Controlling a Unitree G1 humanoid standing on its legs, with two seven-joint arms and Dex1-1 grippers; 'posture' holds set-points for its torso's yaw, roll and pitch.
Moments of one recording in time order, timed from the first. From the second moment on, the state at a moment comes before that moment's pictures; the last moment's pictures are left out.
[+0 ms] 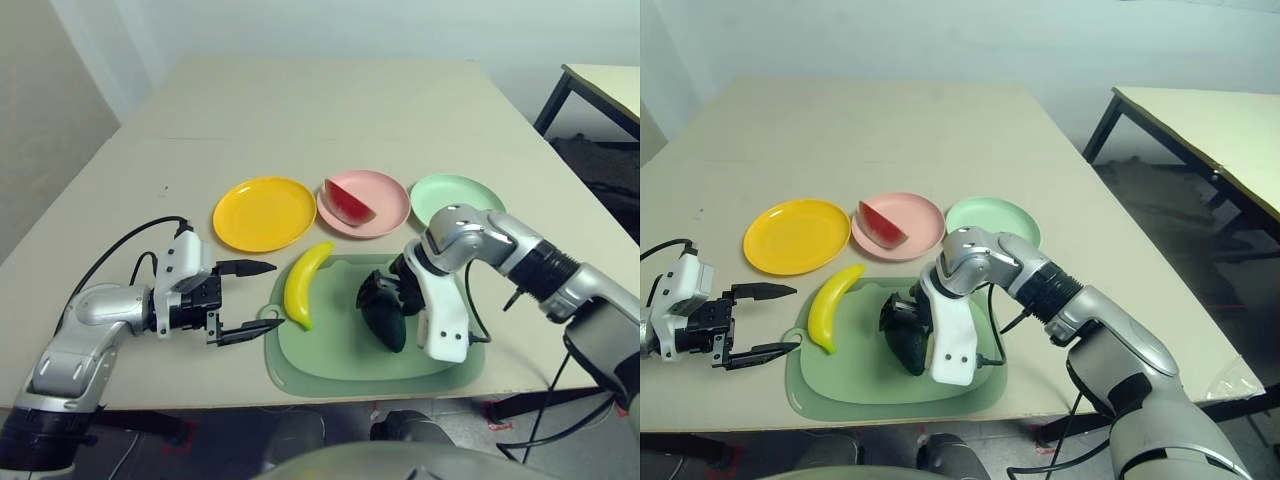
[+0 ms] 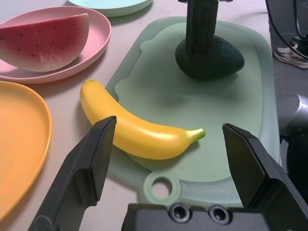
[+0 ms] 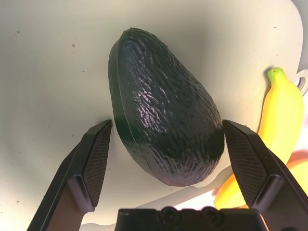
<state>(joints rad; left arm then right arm) 0.08 0.85 0.14 -0.22 -0.47 0.16 -1.23 -0.89 -0.58 0.85 0.30 -0.32 -1.02 1.33</state>
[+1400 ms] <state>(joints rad) -0.02 0.77 0.14 -0.22 -0.51 0.25 -1.11 -1.33 -0.59 0.76 0.98 -0.40 -0.89 1.42</state>
